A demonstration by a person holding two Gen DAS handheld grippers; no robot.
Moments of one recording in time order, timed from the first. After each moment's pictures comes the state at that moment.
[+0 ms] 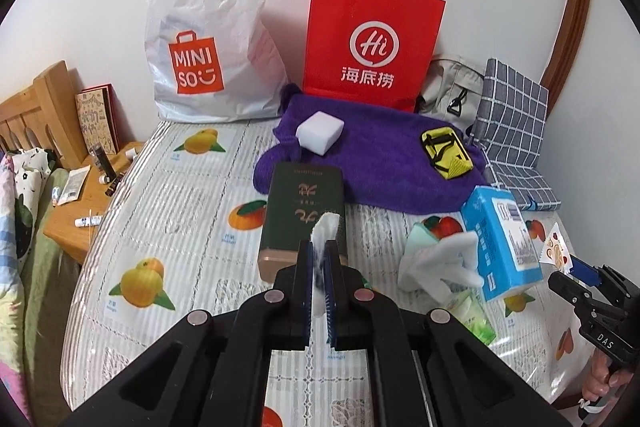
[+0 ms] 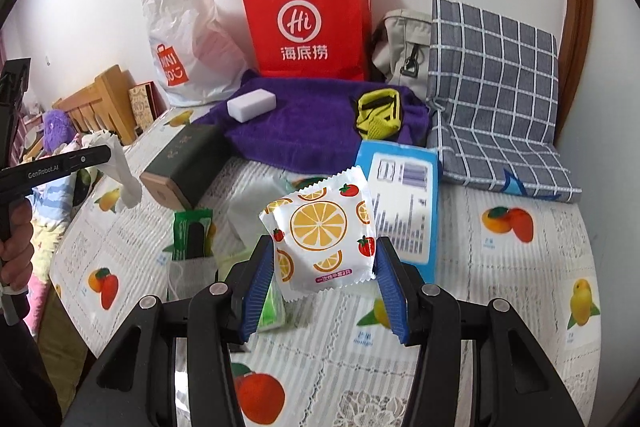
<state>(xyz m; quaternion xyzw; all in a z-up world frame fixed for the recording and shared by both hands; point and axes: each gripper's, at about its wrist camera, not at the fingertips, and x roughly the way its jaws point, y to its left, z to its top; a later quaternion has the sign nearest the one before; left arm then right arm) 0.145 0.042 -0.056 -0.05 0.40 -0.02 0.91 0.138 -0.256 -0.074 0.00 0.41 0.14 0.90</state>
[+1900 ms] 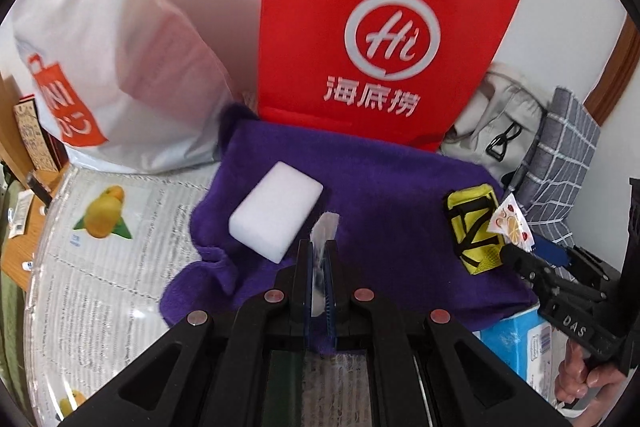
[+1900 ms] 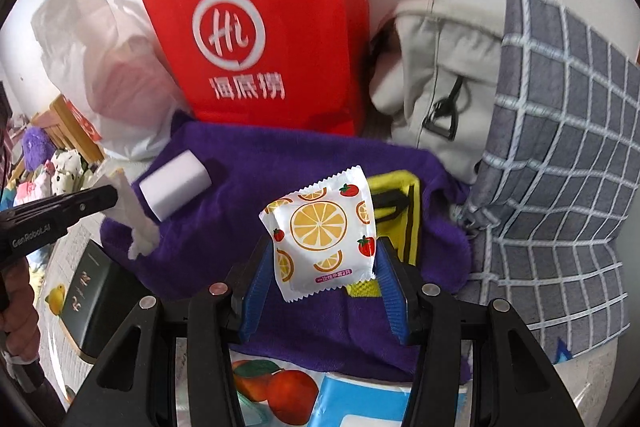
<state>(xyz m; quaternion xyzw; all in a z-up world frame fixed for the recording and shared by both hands) 0.358 0.007 -0.096 -0.08 0.46 -0.04 0.88 0.382 -0.228 -0.117 0.01 0.47 0.14 0.87</state>
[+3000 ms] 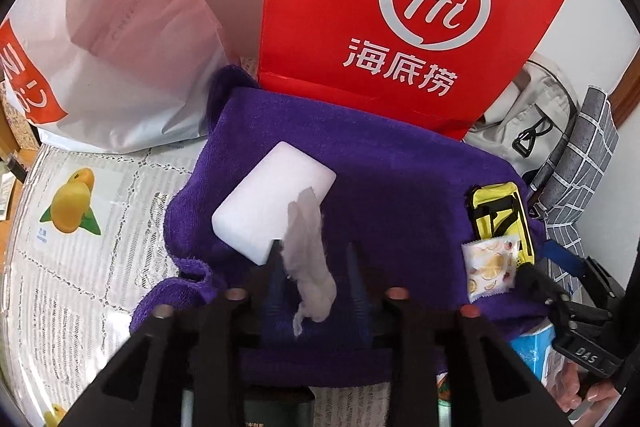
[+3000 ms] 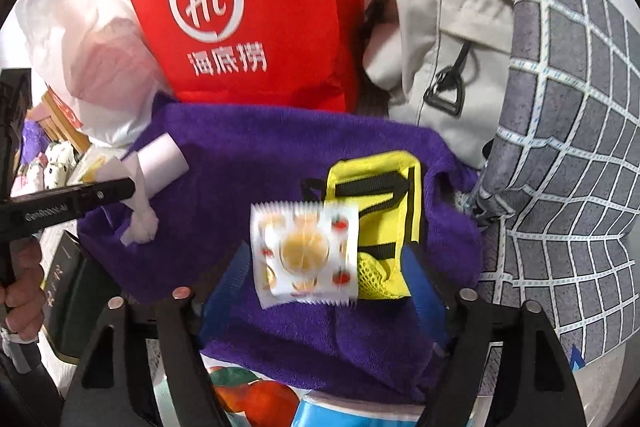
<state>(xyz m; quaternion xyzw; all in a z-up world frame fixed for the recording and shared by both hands) 0.386 0.013 -0.134 -0.10 0.50 -0.04 0.86 0.393 -0.232 -0.136 0.01 0.47 0.13 0.87</state>
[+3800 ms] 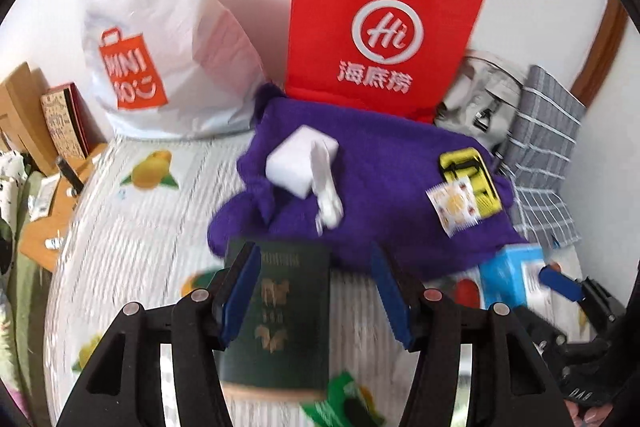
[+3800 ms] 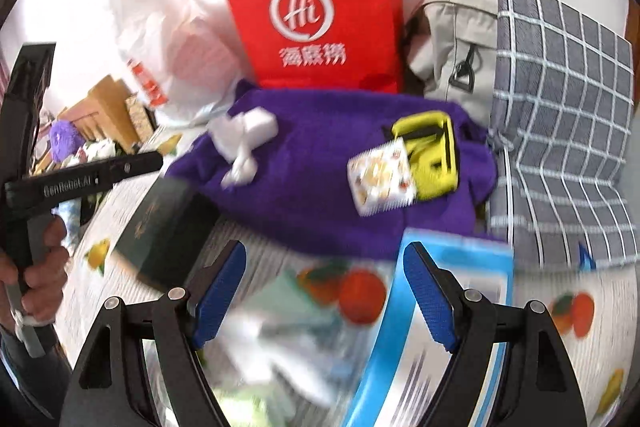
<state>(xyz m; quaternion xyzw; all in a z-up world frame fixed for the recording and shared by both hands) 0.265 0.023 -0.079 -0.06 0.46 -0.03 0.89 0.253 -0.209 -0.098 0.02 0.45 0.17 0.87</state>
